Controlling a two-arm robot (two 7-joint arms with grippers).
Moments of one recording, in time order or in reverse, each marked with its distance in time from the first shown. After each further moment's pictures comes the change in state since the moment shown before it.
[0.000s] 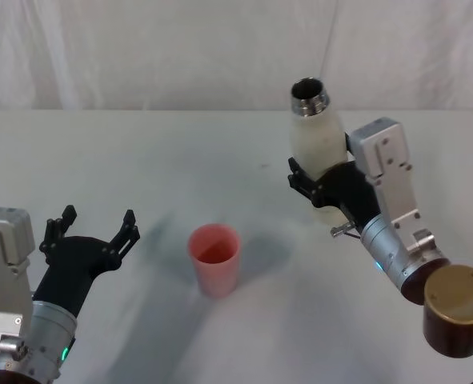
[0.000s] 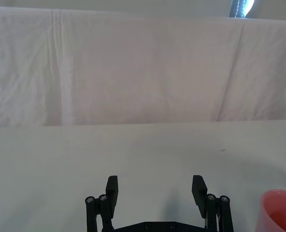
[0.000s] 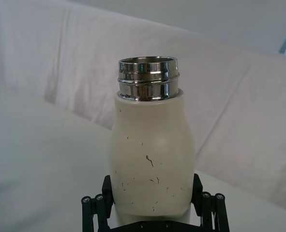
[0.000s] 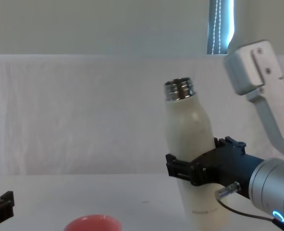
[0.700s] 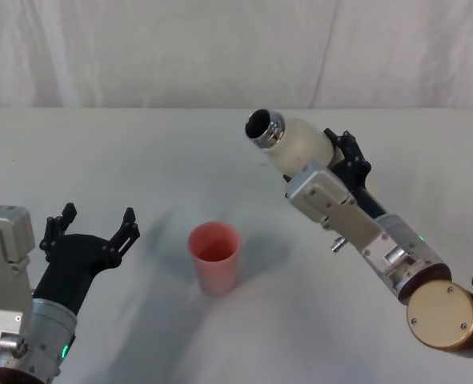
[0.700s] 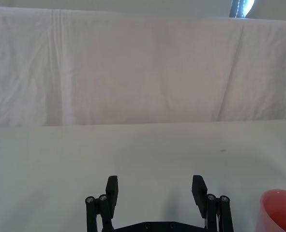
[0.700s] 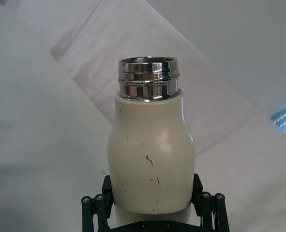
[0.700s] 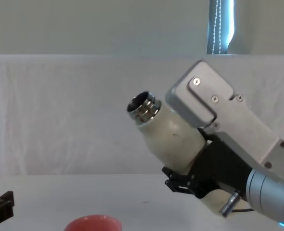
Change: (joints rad) left arm 0.000 0.000 0.000 0.000 0.000 0.000 0.000; right arm 0.010 0.111 -0.124 -0.069 -0.387 0.026 -0.033
